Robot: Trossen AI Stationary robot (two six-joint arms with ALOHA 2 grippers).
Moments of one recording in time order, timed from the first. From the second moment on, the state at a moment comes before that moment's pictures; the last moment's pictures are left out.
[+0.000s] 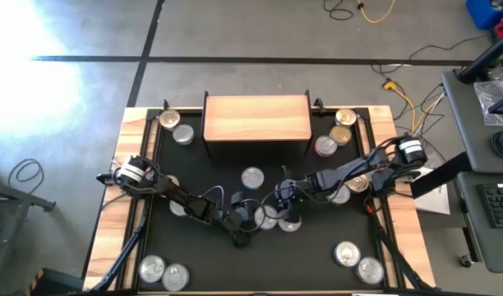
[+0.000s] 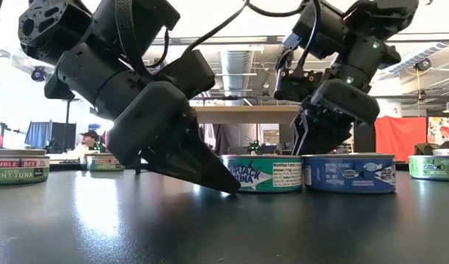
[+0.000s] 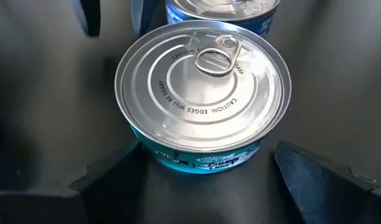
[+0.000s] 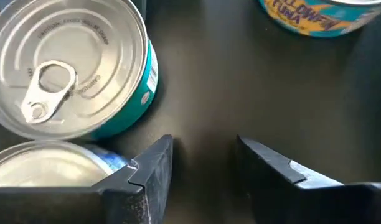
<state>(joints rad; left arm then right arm) -0.37 1.98 0.85 0.47 -0.33 -0.26 0.14 1.71 0.81 -0.09 0.05 0.22</state>
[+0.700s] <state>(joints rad) -0.40 1.96 0.85 0.53 -0.36 -0.19 0.16 1.80 0.97 -0.07 0.05 0.10</state>
